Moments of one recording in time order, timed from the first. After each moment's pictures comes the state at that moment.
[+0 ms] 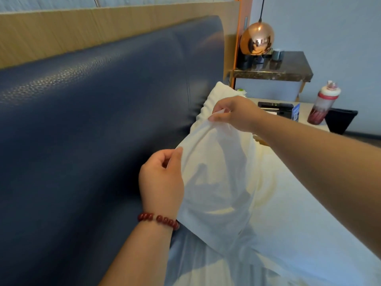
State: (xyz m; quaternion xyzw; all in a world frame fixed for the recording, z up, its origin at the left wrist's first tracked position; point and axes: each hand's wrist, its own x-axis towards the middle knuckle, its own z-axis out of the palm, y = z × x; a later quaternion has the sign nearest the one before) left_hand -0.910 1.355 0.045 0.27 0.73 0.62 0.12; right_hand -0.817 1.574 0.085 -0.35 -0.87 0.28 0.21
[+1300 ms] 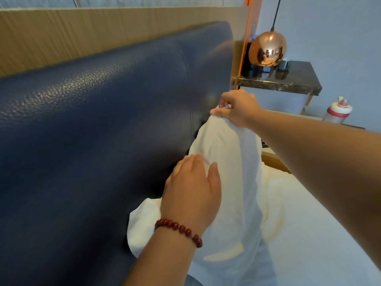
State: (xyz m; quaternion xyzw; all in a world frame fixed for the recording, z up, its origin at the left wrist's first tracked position) left_hand -0.915 1.435 0.044 0.52 0.83 0.22 0.05; right_hand -0.872 1.679 0.088 -0.38 -0.89 0.10 0.21
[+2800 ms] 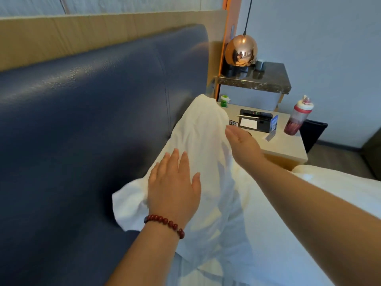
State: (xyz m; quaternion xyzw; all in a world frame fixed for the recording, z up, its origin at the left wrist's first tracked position) left_hand -0.882 1.402 0.026 0.54 0.83 0.15 -0.02; right_hand -0.762 1.582 0.032 -0.50 -0.76 0.29 0.30
